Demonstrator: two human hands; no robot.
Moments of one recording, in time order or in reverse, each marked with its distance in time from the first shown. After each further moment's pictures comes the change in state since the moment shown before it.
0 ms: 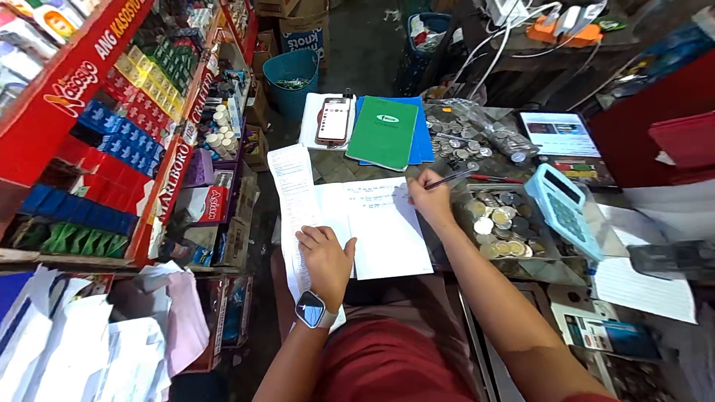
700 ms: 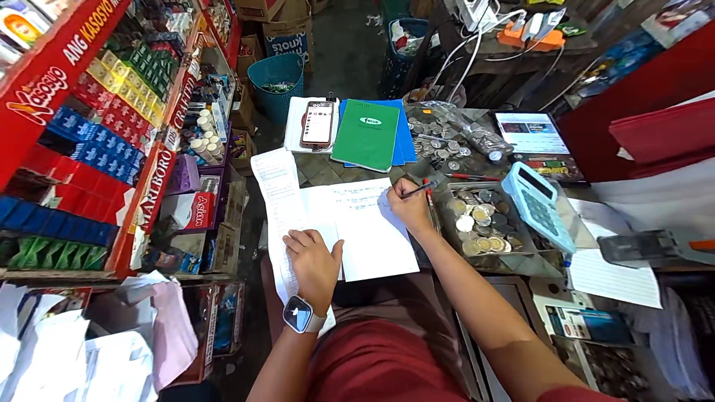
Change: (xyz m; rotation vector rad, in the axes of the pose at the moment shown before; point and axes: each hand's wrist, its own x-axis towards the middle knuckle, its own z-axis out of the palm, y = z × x) left_hand -0.001 -0.001 -0.005 0.043 -0.034 -0.011; right_hand -0.008 0.026 0.011 -0.072 0.012 -0.162
